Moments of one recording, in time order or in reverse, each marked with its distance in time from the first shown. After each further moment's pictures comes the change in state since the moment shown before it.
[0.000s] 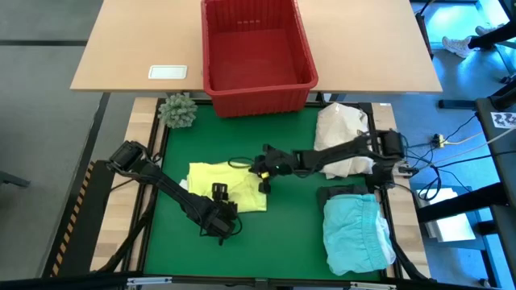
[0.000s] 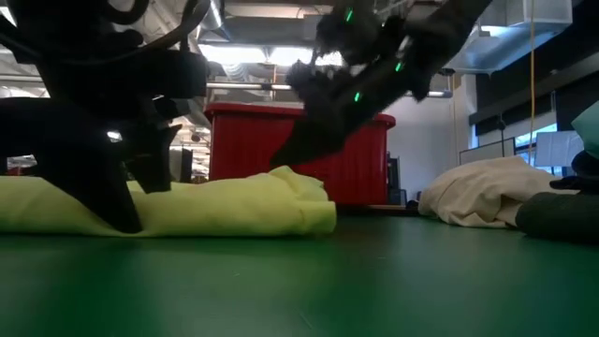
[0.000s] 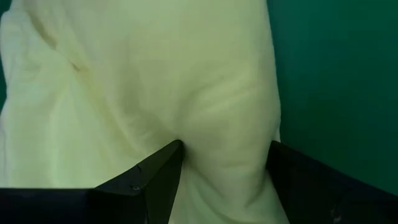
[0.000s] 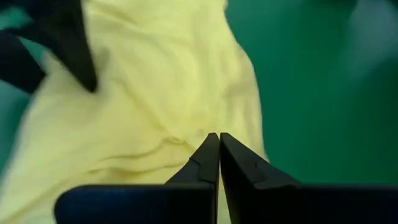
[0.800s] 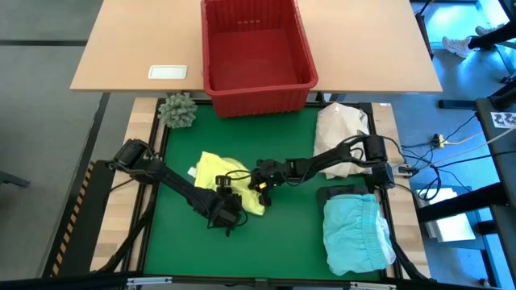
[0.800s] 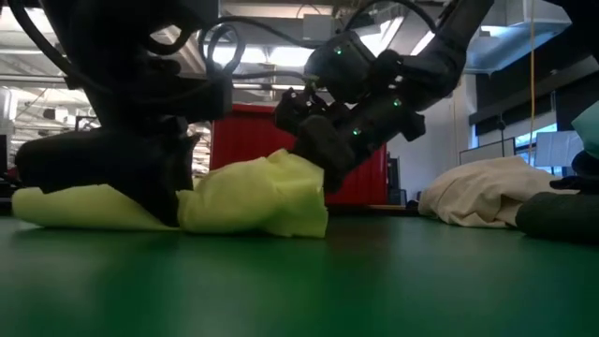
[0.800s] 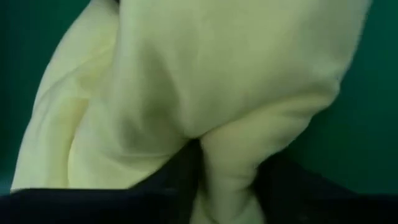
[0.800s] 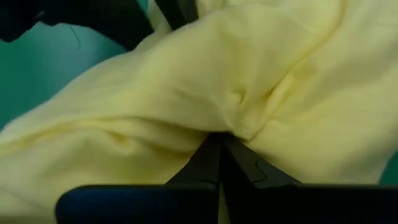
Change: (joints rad) left arm 0.086 0.010 -0.009 0.028 -0.091 0.061; right arm 0.023 0.191 0.003 0.152 -0.239 0.053
